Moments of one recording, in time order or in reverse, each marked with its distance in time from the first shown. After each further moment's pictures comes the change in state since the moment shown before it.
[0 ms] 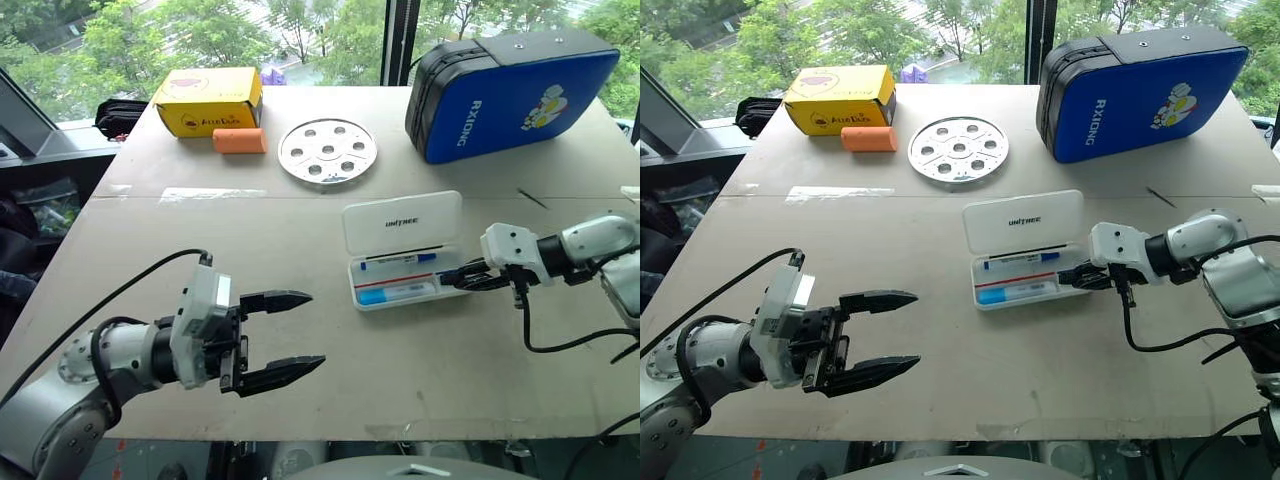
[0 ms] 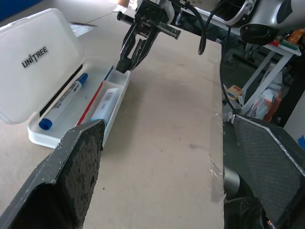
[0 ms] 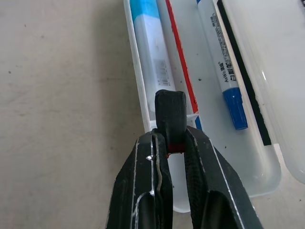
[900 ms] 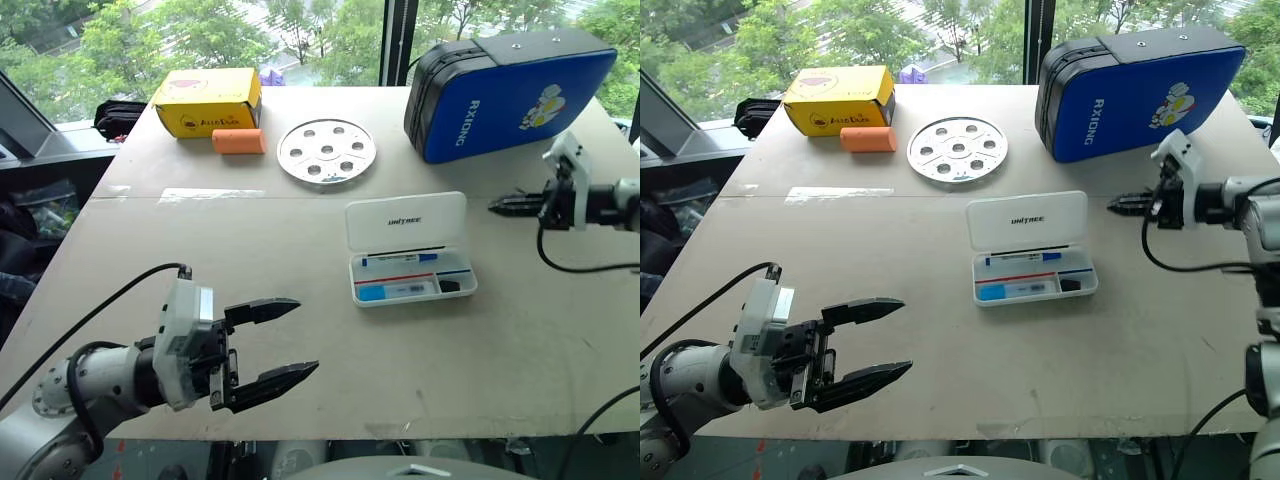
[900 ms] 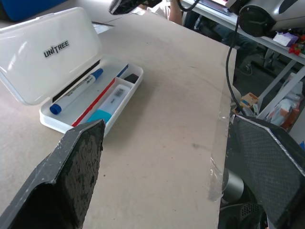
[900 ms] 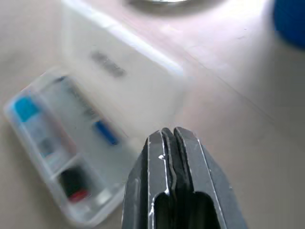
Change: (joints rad) left arm 0.145 -0.038 0.112 -0.087 -0.031 -0.009 0.051; right arm -0.346 0.077 -0.205 0.482 0.128 0.466 -0.277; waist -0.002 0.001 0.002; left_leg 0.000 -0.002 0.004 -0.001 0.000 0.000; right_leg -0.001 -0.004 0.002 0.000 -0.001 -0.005
